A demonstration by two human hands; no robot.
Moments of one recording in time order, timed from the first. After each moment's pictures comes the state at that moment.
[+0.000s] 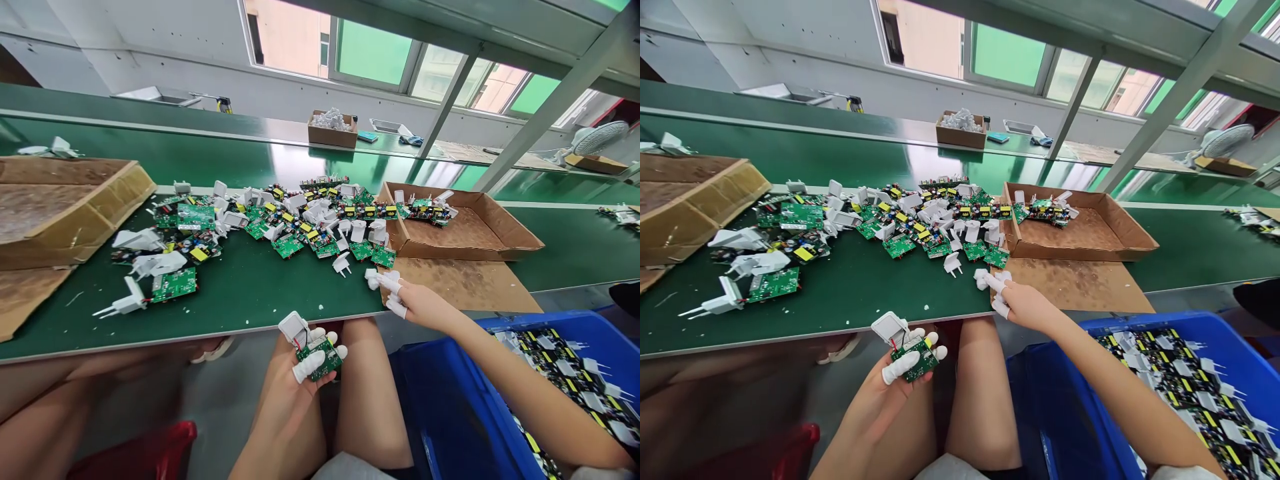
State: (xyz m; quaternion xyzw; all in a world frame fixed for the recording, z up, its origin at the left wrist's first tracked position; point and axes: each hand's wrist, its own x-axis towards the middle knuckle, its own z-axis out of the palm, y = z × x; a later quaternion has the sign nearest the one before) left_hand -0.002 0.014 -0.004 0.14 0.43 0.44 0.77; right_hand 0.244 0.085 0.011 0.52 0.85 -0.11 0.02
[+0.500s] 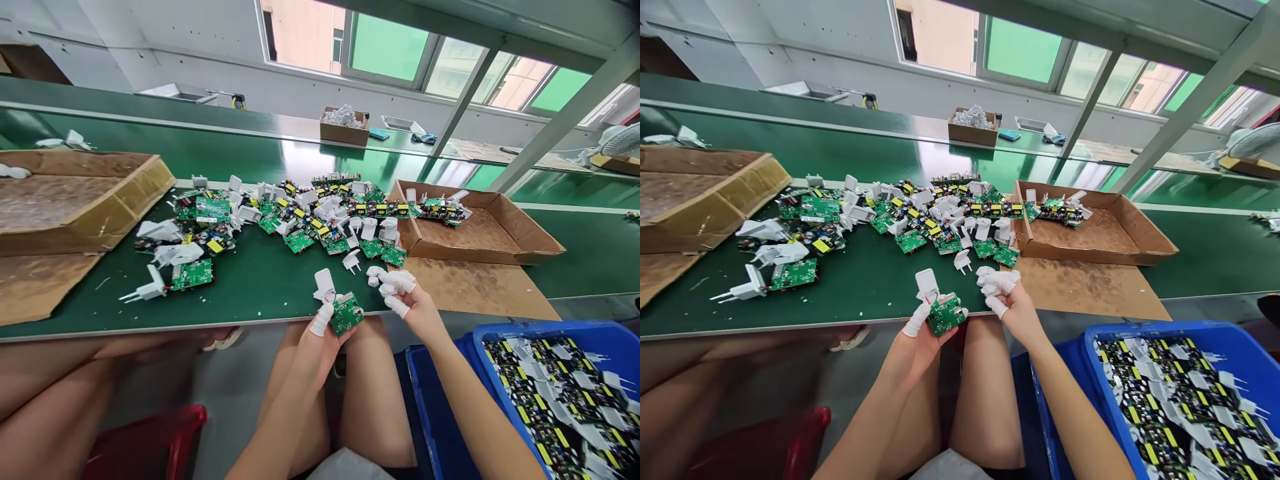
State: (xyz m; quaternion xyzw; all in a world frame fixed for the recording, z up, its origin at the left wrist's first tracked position) left_hand 0.025 0.053 0.005 0.11 0.38 0.50 0.77; right_hand 0.199 0.071 -0.015 0.42 0.62 -0.38 -0.54
